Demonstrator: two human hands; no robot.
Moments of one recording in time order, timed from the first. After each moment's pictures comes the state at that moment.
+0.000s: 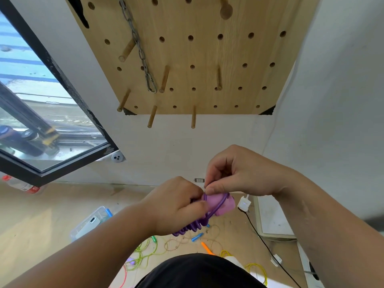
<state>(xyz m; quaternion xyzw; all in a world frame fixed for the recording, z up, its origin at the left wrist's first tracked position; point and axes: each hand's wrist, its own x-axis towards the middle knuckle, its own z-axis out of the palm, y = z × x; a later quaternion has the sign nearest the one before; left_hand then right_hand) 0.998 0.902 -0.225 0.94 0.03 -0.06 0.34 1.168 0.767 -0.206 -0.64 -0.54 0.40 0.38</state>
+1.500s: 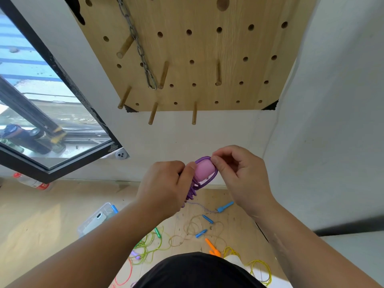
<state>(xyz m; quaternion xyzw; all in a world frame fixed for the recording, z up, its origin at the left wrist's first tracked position) 1.006 0.900 -0.243 0.92 0.23 0.16 0.27 1.132 0.761 -0.265 -0.72 -0.36 0.08 0.59</state>
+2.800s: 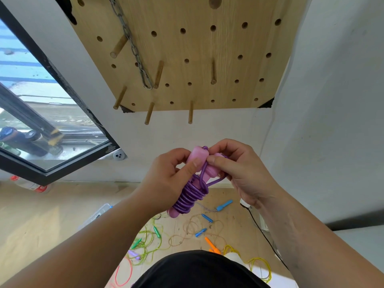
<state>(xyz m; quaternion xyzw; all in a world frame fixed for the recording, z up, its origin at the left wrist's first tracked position) 1.016 0.894 -0.227 0.83 0.22 0.13 0.50 1.147 0.760 -0.248 -0.59 -0.25 0.36 0.68</state>
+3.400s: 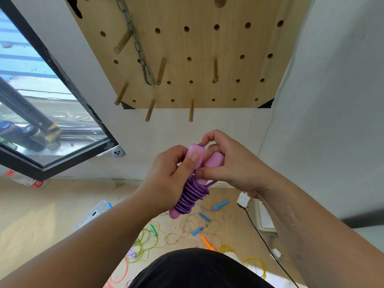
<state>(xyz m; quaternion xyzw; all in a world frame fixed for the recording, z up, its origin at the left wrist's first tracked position) 1.009 0.891 -0.234 0.84 0.22 0.17 0.47 1.146 0.766 -0.222 -0.68 -0.37 0.38 0.50</state>
